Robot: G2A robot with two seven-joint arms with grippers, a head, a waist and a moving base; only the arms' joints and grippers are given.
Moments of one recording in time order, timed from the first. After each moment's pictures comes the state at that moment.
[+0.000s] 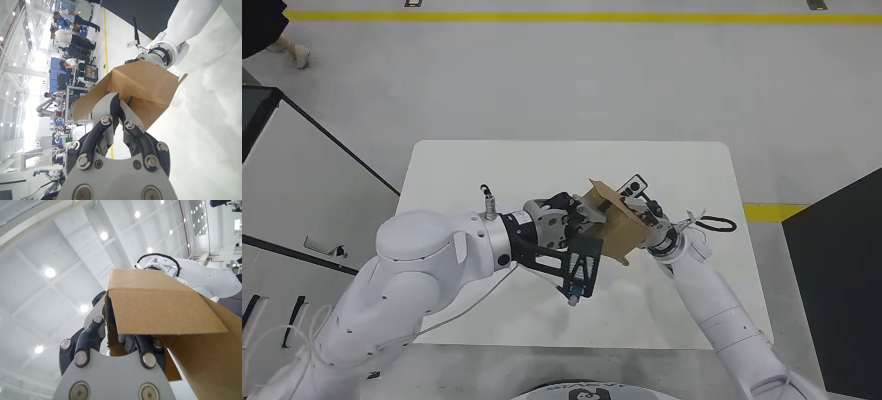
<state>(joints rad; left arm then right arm) 1.14 -1.00 -1.09 -2.35 1.70 -0.92 -0.34 -1.28 -1.31 1.17 -1.26 1.25 0.10 1.48</state>
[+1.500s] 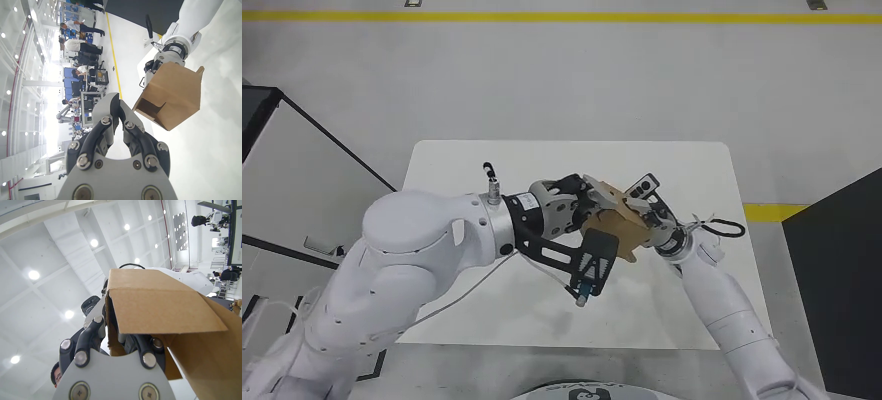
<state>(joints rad) 0.96 -1.01 -1.03 -2.35 1.69 -0.97 -0.36 -1.30 -1.30 1.24 -1.28 1.17 0.03 1.45</state>
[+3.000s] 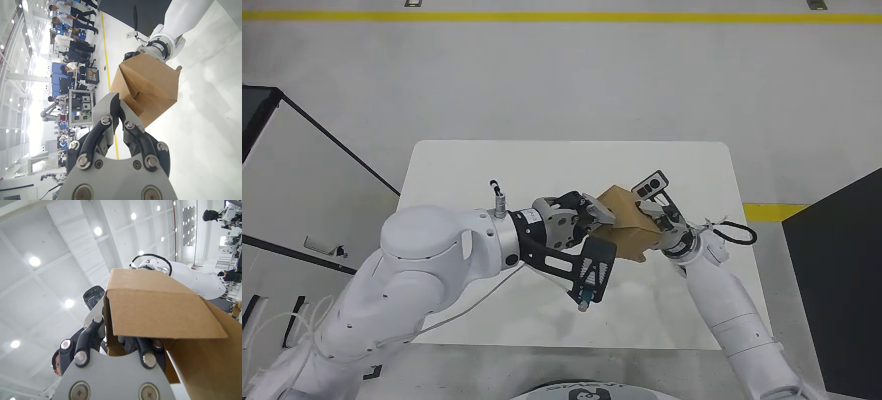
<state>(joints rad) 1.05 -1.01 -1.03 -2.35 1.67 -0.95 -0.39 -1.33 -1.29 1.26 -1.34 1.18 0.01 1.50</state>
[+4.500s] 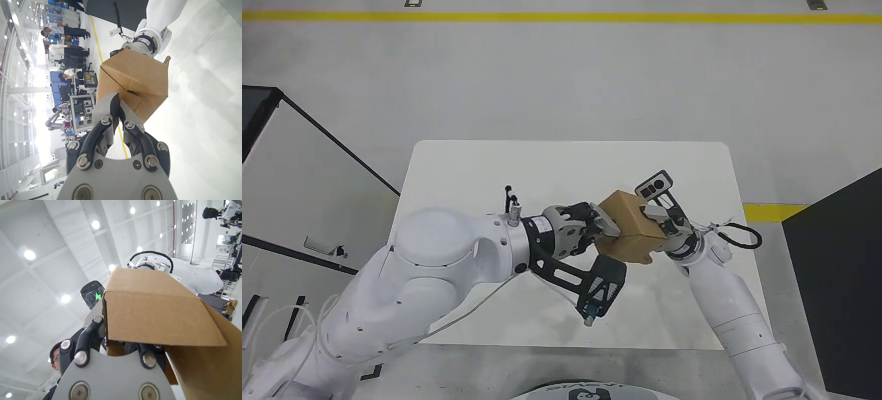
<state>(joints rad) 0.99 -1.00 -0.95 -2.35 1.74 -1.01 -0.35 -1.33 -1.28 1.27 -1.36 1.18 -0.01 1.54</state>
